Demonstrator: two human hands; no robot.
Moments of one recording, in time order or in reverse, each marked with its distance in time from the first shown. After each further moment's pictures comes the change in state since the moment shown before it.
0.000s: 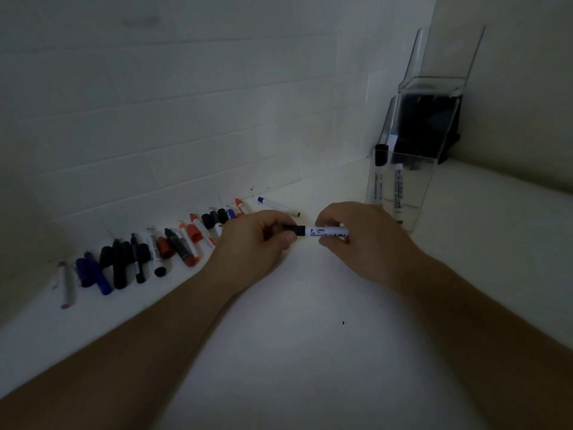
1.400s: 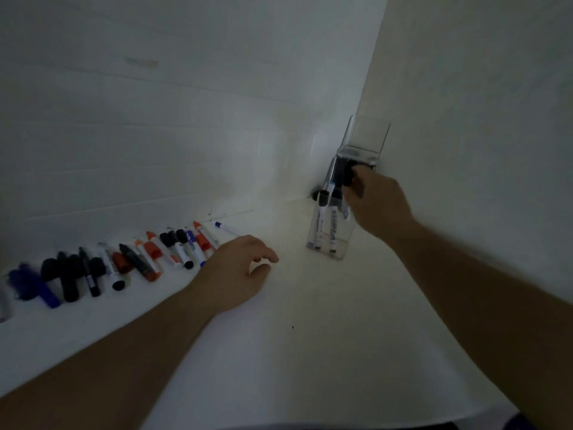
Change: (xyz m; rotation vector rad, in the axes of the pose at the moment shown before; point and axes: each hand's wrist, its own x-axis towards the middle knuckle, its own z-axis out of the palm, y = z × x) left_hand -0.008 0.006 0.016 0.026 -0.055 0.337; right_hand 0.027 0.005 -0.132 -0.366 0.253 0.375
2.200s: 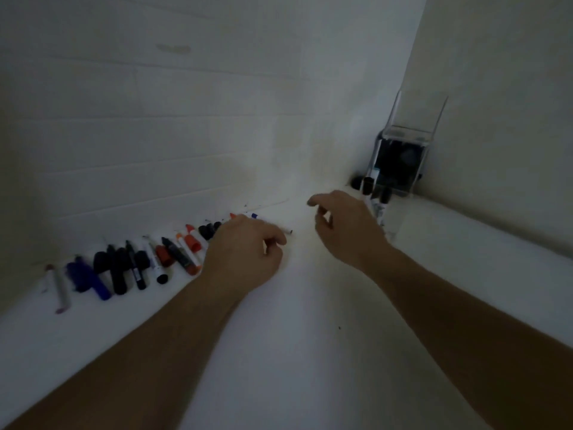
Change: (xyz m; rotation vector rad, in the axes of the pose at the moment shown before) left_hand 0.001 -0.009 -0.039 0.297 0.106 -0.199; right_hand -0.034 -0.068 0.096 0.229 -0.139 -0.236
